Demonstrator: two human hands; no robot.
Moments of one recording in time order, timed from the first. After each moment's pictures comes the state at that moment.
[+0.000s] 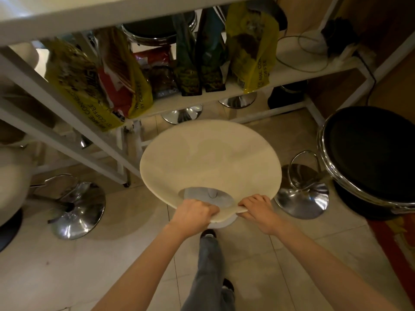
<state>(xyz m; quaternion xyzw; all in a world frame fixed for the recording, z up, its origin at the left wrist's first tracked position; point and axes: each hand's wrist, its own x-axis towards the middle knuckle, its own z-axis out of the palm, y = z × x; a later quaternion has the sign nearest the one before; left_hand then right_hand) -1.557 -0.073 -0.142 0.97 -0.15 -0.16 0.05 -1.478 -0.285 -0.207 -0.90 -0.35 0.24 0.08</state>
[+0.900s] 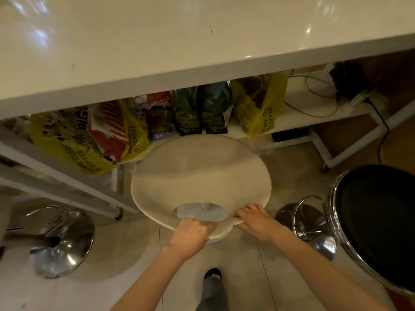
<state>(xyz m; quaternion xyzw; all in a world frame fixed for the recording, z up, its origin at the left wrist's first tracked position) -1.405 -0.035 -0.148 0.98 -0.11 -0.15 0.00 -1.288 -0.233 -0.202 -0.86 -0.41 0.30 0.07</state>
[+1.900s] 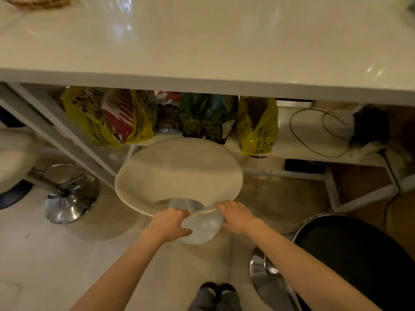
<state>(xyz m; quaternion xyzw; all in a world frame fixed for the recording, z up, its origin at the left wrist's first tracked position) -1.369 -0.148 -0.105 0.94 0.21 -0.26 0.12 -1.211 -0.291 -0.154 -0.79 -0.53 0.31 -0.02</state>
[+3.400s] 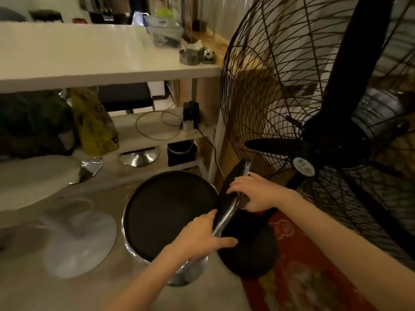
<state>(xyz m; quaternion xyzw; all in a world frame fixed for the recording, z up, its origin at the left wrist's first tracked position) -1.292 -0.713 -0.003 0.89 -0.02 -0.22 0.39 -1.164 -0.874 0.032 -0.89 -0.39 0.23 -0.04</state>
